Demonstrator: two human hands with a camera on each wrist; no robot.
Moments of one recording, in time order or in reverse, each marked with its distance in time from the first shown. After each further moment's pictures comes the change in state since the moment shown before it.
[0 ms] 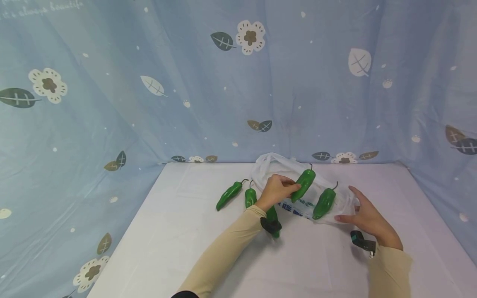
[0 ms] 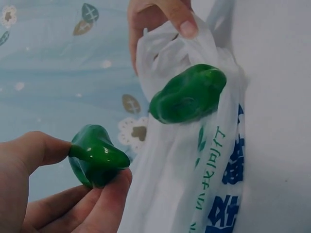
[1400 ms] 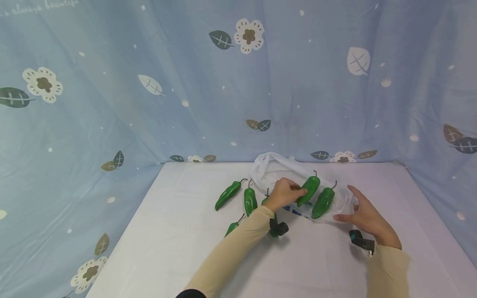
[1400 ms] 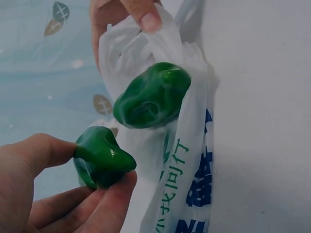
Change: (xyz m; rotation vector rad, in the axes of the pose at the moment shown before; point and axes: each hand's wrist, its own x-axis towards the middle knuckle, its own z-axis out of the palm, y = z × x) left_hand 0.007 -0.007 0.027 0.150 -0.034 -0.010; right_hand -0.001 -0.001 0.001 -0.003 0.006 0.001
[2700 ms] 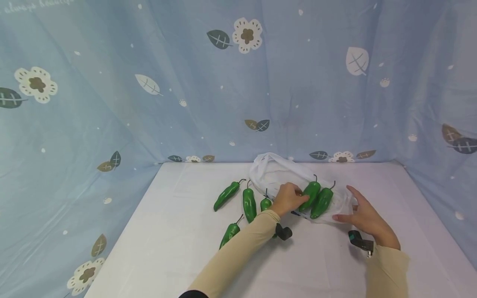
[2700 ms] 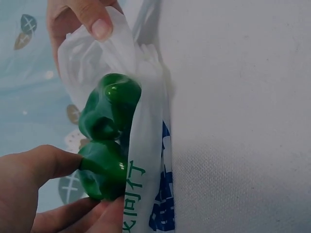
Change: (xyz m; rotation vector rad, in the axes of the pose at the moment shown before) left_hand 0.002 0.003 0.023 0.143 0.031 -0.031; right_hand 0.001 0.002 0.000 0.019 -0.004 0.005
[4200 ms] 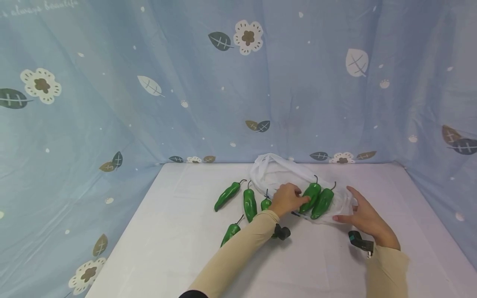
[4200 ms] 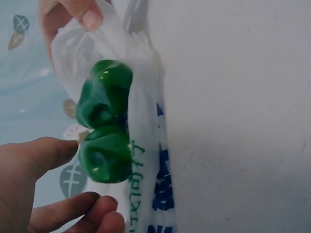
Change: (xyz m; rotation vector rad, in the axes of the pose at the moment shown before) left_hand -0.001 -0.002 -0.003 0.218 0.018 -0.019; right_hand -0.001 0.001 0.000 0.006 -0.002 -0.021
